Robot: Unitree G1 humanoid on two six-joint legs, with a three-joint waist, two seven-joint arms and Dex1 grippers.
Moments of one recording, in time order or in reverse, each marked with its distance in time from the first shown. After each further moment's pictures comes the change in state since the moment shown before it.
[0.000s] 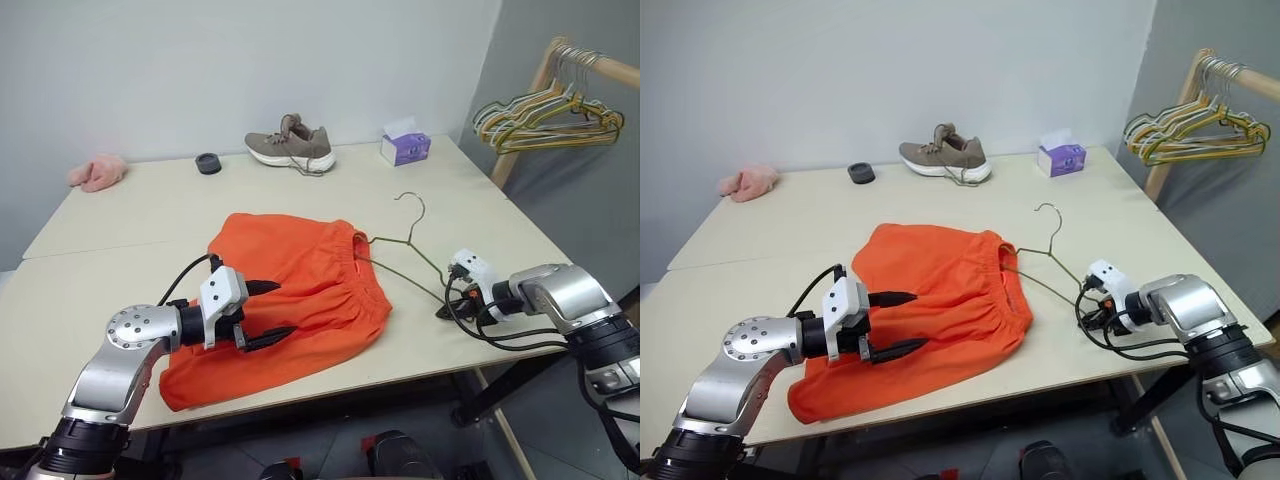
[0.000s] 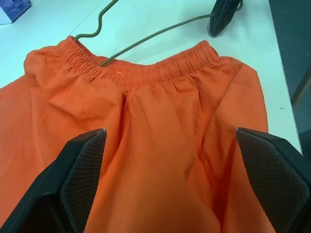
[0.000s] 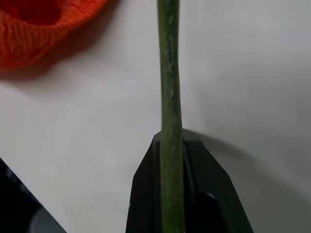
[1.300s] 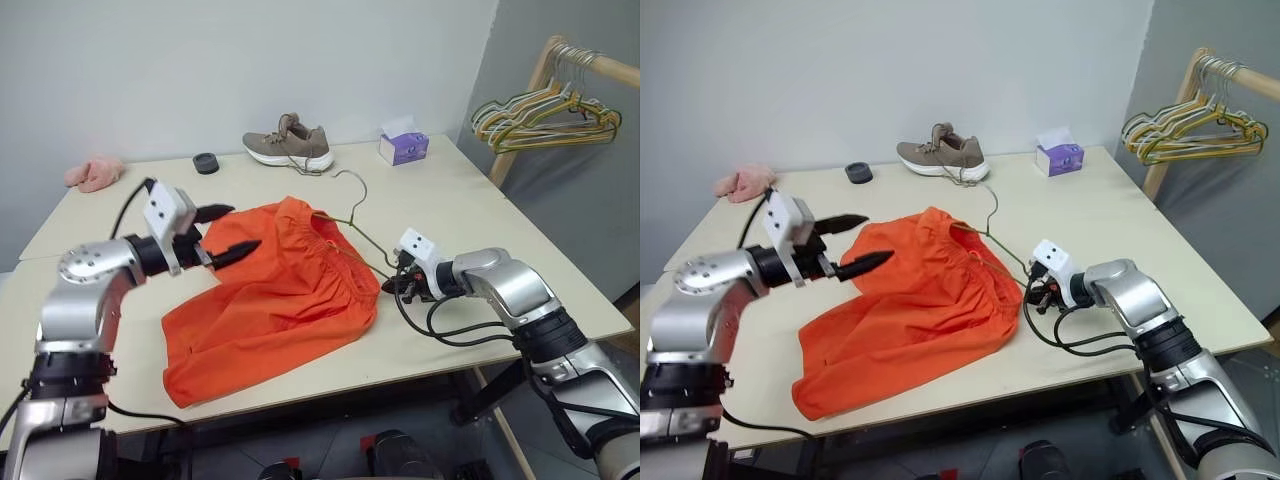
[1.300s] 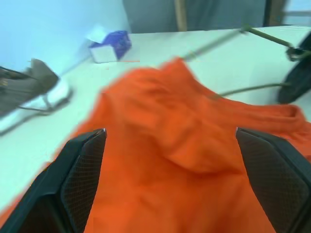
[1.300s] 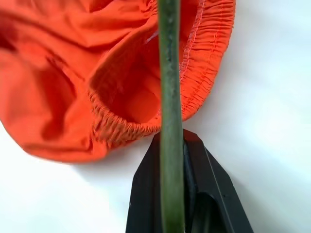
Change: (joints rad) left arm -0.378 0.071 0.133 0.345 -0.050 -0.001 0.021; right arm -0.070 0.153 0.076 -0.087 -0.125 -0.300 -0.084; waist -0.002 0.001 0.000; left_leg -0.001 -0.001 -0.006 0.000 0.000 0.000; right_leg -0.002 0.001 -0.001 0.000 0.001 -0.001
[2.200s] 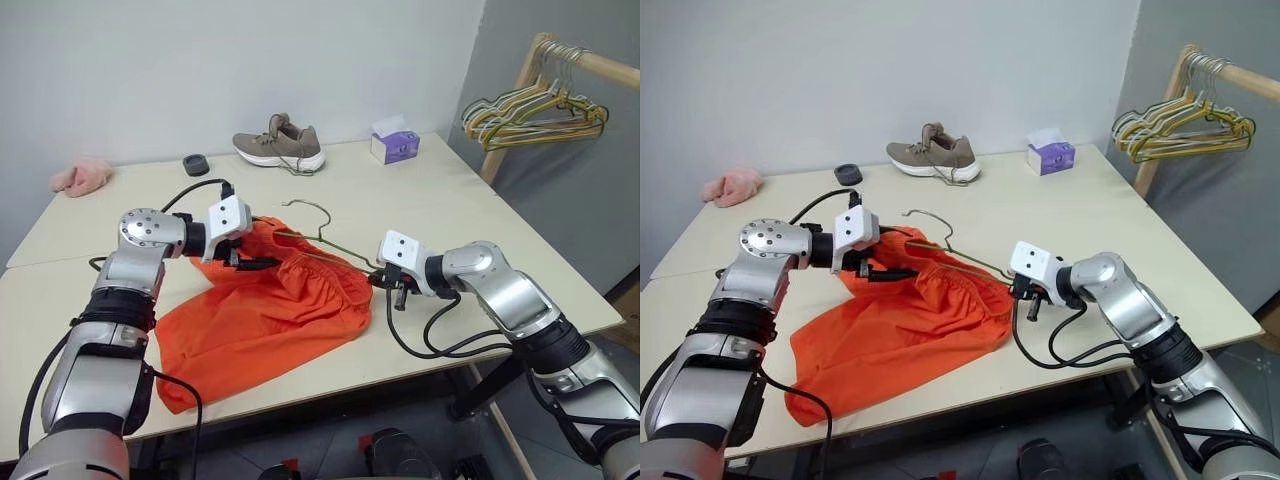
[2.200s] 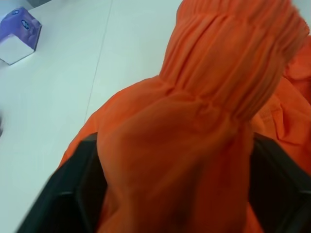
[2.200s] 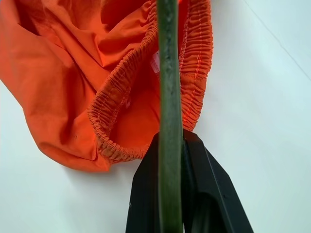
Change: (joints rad) left arm -0.316 -0.088 -0.288 0.510 0.293 -0.418 -0.275; right arm 0.019 -0.018 0.061 -0.163 -0.135 -0.178 0.032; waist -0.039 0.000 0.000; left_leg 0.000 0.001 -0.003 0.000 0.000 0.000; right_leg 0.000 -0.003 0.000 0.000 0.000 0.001
